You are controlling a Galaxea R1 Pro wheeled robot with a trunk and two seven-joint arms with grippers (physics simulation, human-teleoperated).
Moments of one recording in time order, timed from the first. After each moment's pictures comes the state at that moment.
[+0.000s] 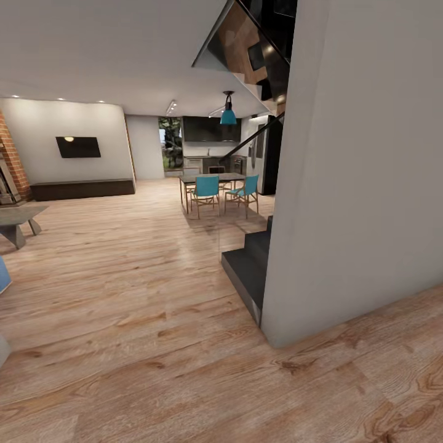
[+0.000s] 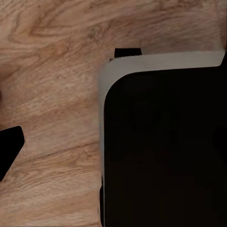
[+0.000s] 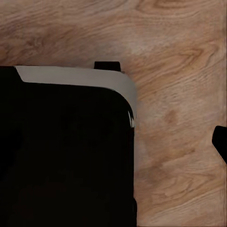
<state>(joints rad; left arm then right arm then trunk) -0.04 0.05 0.00 -0.06 0.00 -0.04 0.01 -0.01 -0.04 0.00 -0.13 0.00 -0.04 0.00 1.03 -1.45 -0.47</state>
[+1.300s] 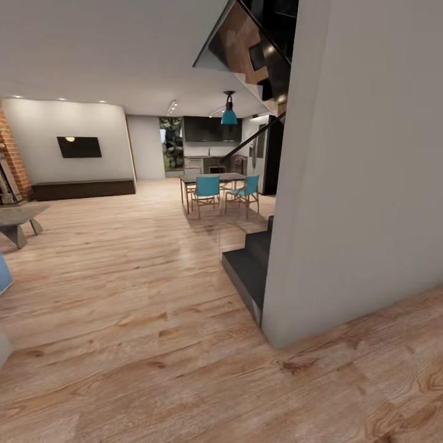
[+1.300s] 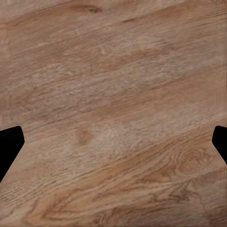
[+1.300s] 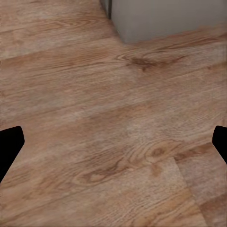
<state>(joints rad) -0.13 0.06 0.00 -0.30 0.01 -0.33 0.00 -0.09 -0.06 -0.01 -0.52 0.00 -0.33 0.00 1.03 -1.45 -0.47</state>
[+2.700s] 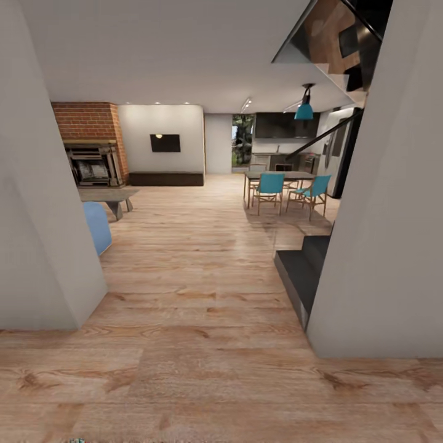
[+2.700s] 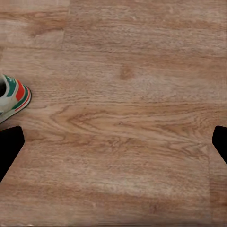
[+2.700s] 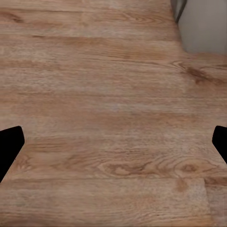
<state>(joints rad) -0.14 0.06 0.05 -0.30 0.04 -0.34 0.00 -0.09 -0.06 -0.01 -0.51 0.00 -0.33 0.00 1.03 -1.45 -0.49</state>
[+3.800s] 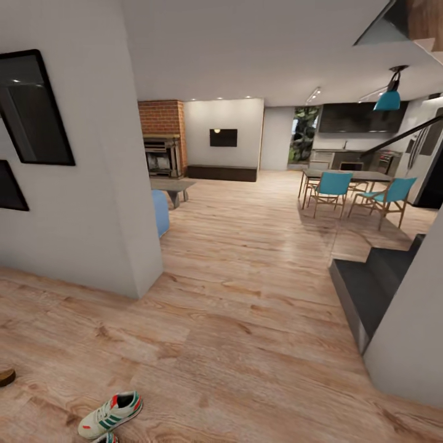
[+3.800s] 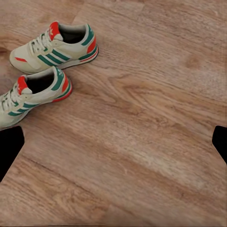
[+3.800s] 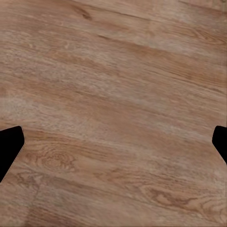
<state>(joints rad) -0.14 0.06 0.06 -0.30 0.12 -0.34 0.00 -0.09 -0.06 -0.01 -0.51 0.00 -0.33 0.00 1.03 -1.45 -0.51</state>
